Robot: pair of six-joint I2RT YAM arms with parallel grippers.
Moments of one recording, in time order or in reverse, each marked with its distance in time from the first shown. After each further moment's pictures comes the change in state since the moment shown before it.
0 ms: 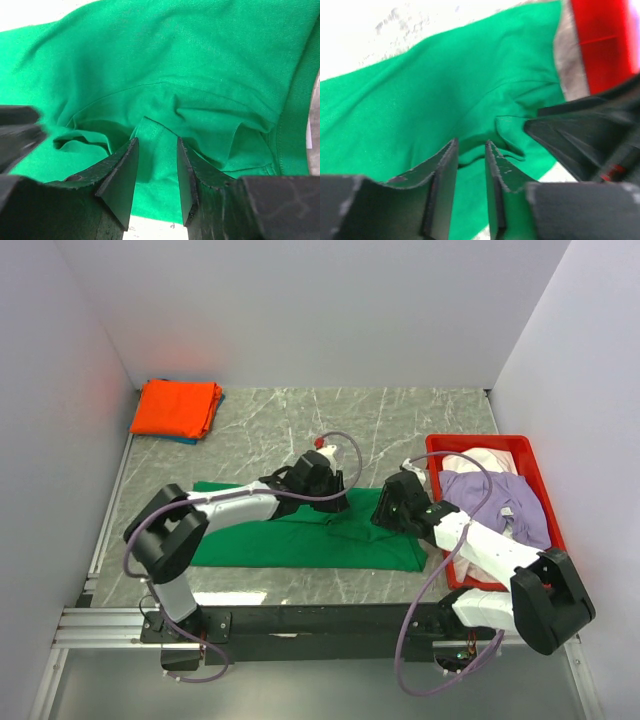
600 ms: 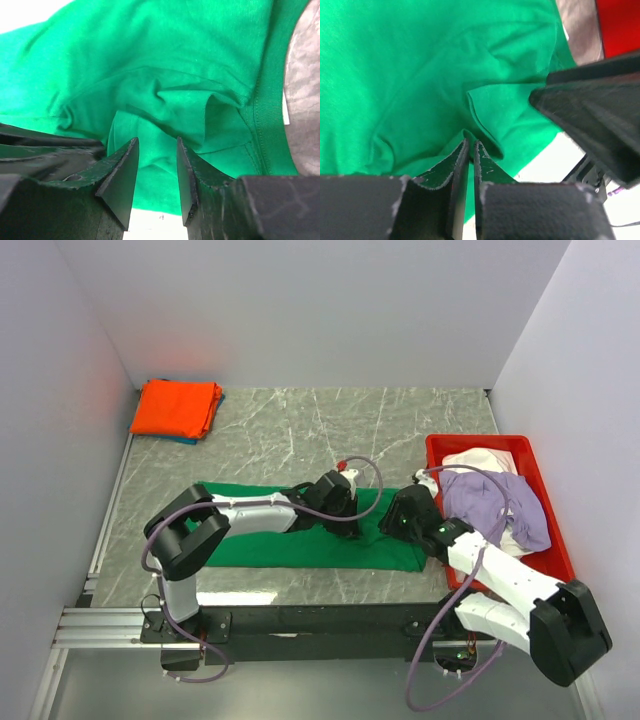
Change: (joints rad) left arm -0.120 0.122 0.042 -0.040 0.034 -0.010; right arm 0.000 -0.171 -0.127 0.009 0.034 0.039
